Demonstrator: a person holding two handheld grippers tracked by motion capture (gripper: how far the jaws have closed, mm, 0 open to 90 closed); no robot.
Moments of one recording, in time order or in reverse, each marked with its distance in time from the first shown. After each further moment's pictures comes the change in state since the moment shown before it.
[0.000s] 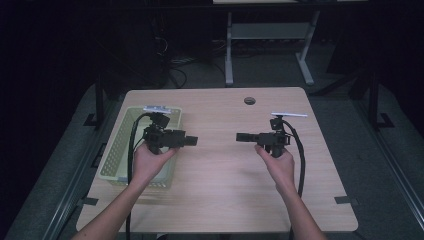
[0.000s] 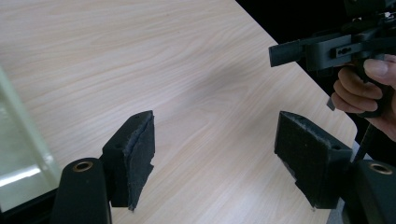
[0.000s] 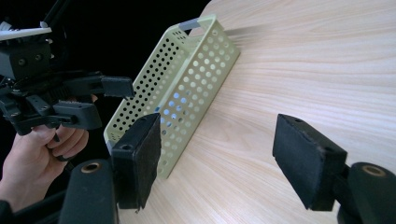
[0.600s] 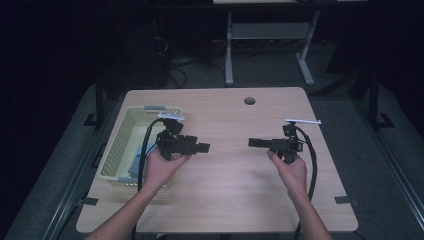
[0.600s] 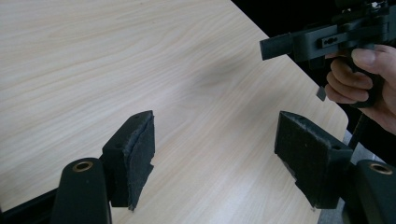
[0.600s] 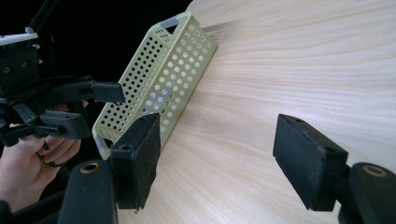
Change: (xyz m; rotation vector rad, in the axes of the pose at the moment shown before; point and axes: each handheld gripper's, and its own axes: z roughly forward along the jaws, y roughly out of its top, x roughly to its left) left arm -0.021 -0.008 0.024 0.017 -0.037 0.026; right arm -0.020 -0.014 -0.027 -0.015 -0.038 0.031
